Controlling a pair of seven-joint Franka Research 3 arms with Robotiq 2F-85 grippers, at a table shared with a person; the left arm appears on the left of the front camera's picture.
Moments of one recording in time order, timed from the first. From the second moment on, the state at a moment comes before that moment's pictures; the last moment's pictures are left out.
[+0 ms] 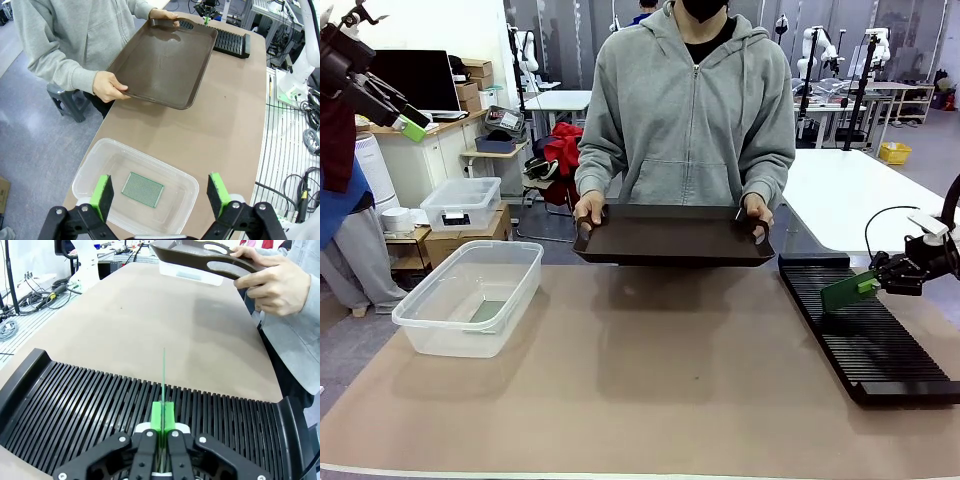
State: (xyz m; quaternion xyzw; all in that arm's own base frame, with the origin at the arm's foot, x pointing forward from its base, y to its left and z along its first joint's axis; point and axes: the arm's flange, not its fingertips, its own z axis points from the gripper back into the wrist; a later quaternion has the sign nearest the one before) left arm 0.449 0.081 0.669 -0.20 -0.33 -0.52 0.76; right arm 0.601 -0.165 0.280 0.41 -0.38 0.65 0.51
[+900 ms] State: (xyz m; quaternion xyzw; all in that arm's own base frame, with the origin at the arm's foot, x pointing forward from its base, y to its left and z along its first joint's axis) left arm 0.449 0.081 0.669 -0.20 -0.33 -0.52 0.76; right arm 0.603 -0.153 0.280 0.41 -0.39 0.65 0.50
